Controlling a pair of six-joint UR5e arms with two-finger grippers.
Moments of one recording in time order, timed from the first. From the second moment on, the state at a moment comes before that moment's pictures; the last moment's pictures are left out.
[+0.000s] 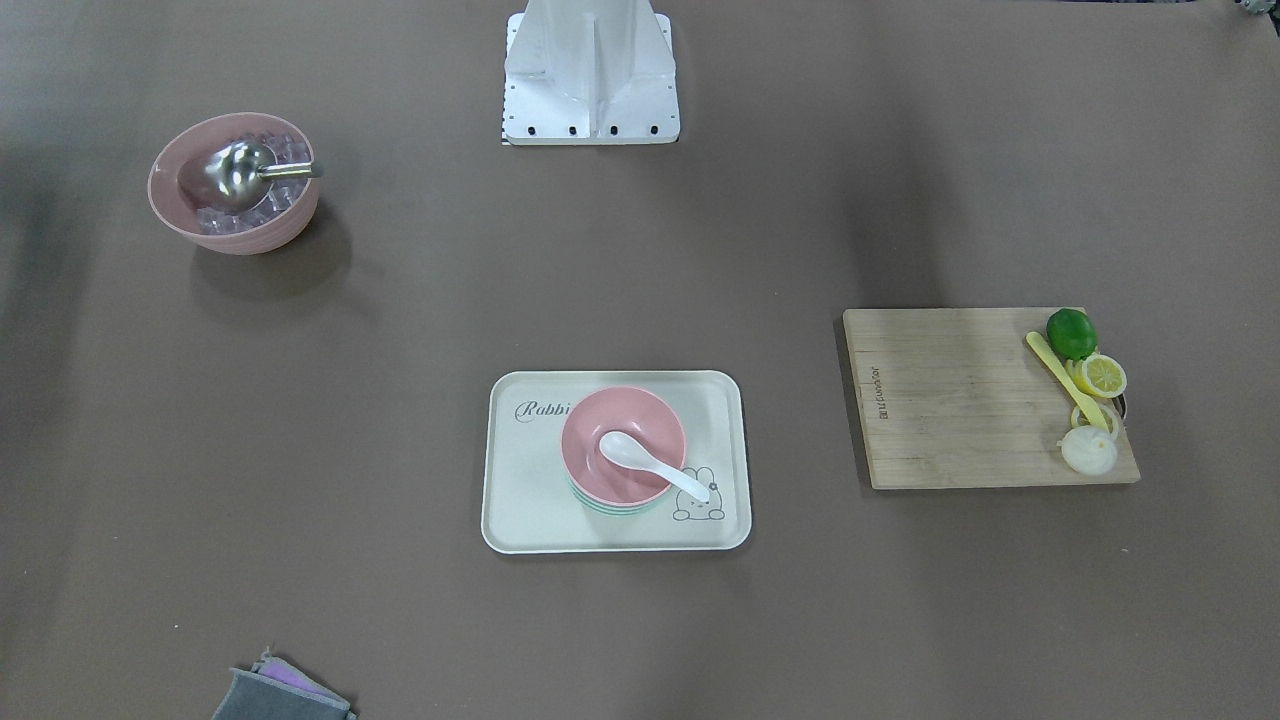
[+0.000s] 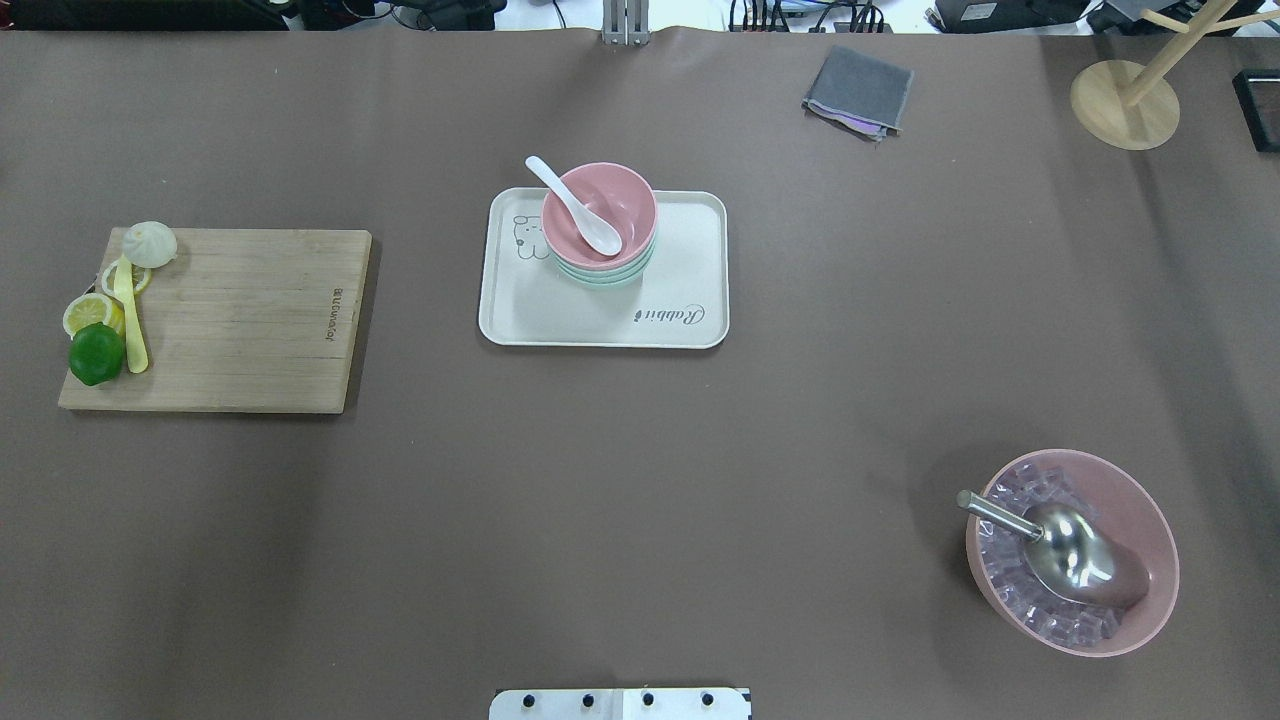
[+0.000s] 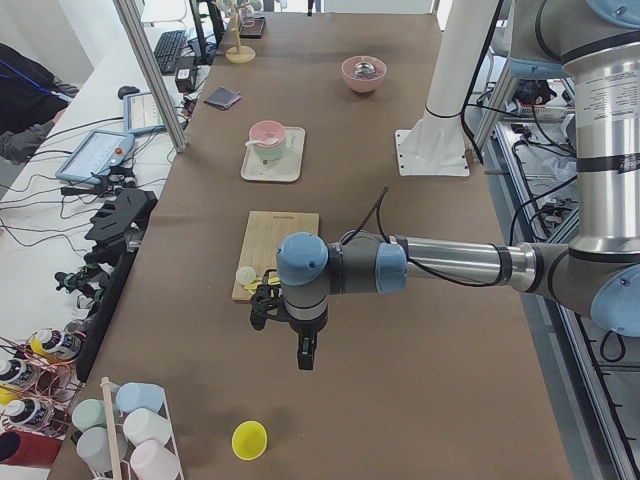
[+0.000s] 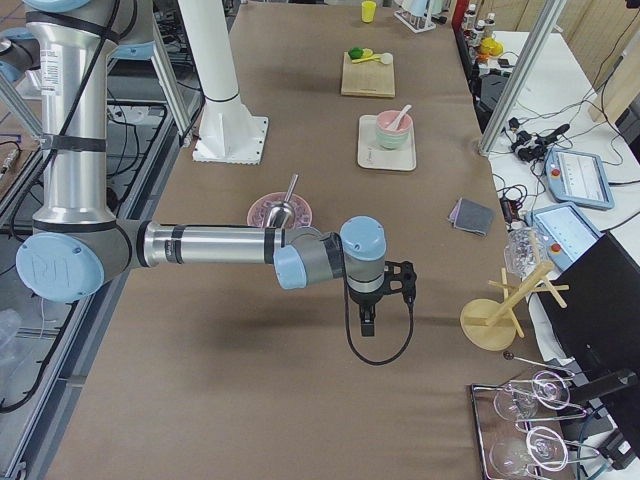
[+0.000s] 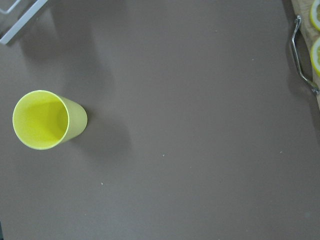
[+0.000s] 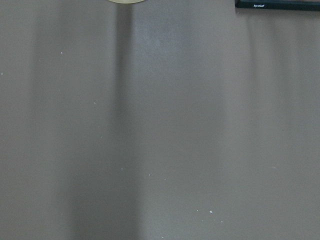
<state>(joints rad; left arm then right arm) -1.63 -1.41 -1.81 -1.44 -2.31 0.10 1.49 -1.64 1.66 -1.34 2.29 0.21</state>
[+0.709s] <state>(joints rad) -1.63 -1.40 -1.86 -1.44 -2.38 0.08 1.52 -1.68 1.76 -1.54 2.18 0.04</state>
